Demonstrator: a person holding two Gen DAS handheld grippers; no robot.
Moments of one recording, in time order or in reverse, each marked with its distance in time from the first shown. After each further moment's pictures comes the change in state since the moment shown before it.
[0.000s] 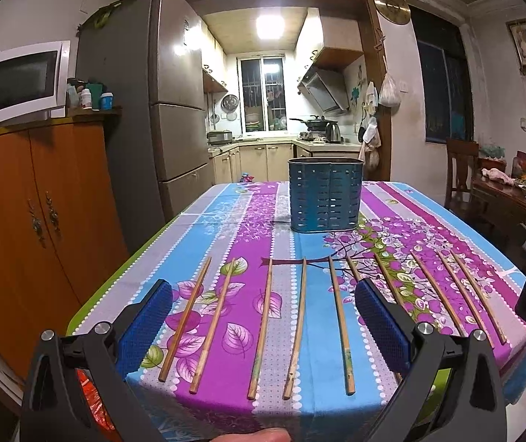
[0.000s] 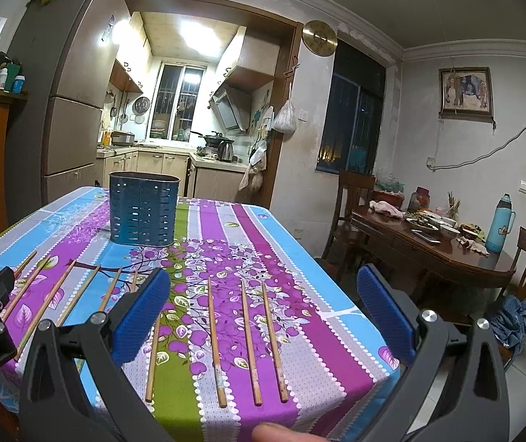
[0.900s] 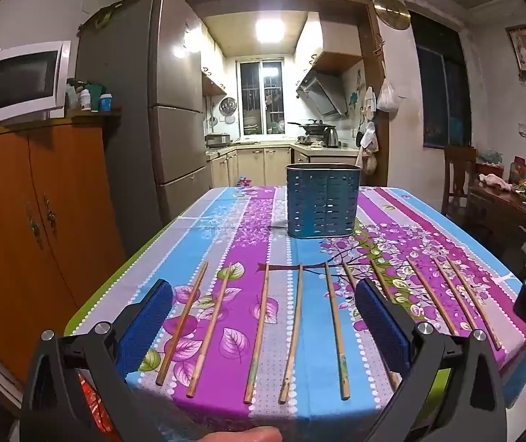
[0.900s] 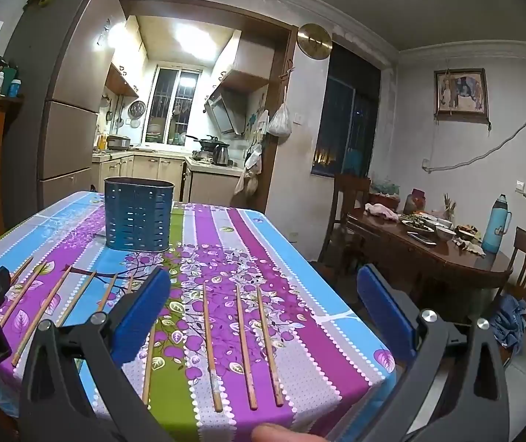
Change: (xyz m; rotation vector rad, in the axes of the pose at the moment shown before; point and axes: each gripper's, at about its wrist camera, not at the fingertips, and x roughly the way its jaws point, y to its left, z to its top) left arm -0.003 -0.003 0.003 -0.005 -0.009 -0.006; right arm 0.000 -0.001 -0.001 0.006 -0.012 -0.016
